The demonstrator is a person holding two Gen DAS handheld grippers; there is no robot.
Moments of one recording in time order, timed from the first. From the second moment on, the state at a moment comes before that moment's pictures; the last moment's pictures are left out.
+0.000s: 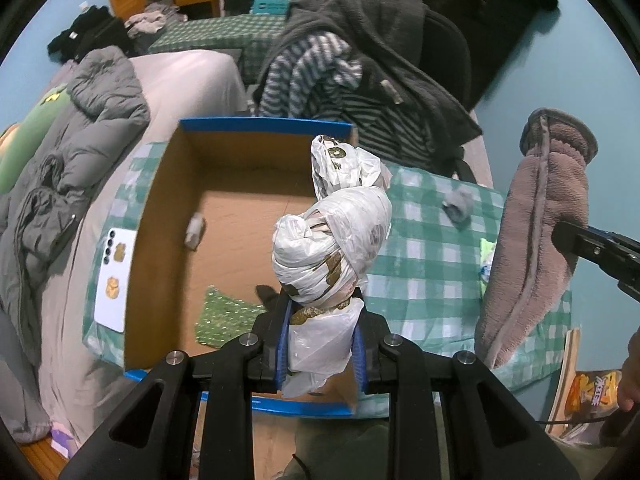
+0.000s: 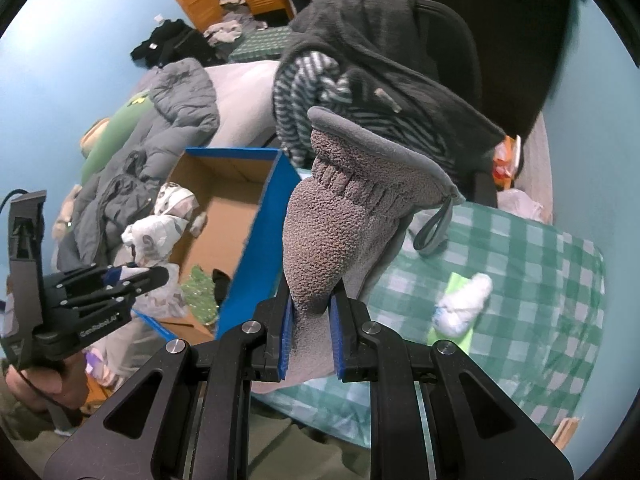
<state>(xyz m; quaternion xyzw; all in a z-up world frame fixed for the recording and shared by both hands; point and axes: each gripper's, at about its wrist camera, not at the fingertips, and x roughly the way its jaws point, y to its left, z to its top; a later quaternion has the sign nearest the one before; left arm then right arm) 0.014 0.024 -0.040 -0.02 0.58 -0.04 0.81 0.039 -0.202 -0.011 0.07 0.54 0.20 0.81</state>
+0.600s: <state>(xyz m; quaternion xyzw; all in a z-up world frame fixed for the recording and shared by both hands) 0.027 0.093 -0.068 -0.05 0.61 0.01 0.79 0.074 -0.112 -0.005 0.04 0.53 0.27 0.80</state>
